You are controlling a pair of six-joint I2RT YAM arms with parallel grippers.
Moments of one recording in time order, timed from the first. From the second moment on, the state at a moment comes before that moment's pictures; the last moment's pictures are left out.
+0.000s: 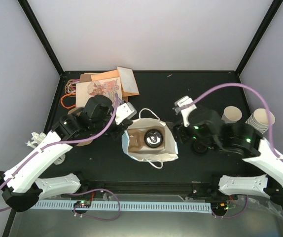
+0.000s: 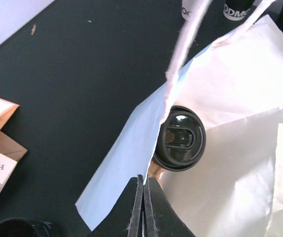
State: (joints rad) left arm -0.78 1.08 1.30 -0.91 0.16 0.12; right arm 1.13 1.02 1.50 -1.08 0.44 0.22
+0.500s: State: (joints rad) left arm -0.83 1.07 1.27 -0.86 0.05 0.12; right arm 1.15 1.21 1.39 -1.25 0.52 0.55
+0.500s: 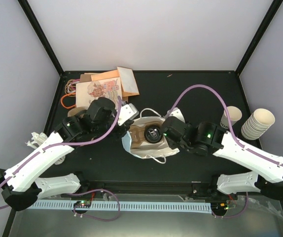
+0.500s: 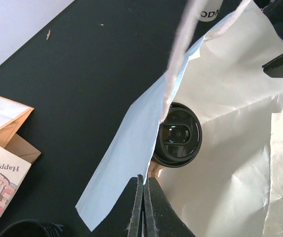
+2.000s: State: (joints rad) left arm -0.98 0.96 1.12 -0.73 0.12 0.05; right arm 1.30 0.93 1.08 -1.13 0.56 0.72
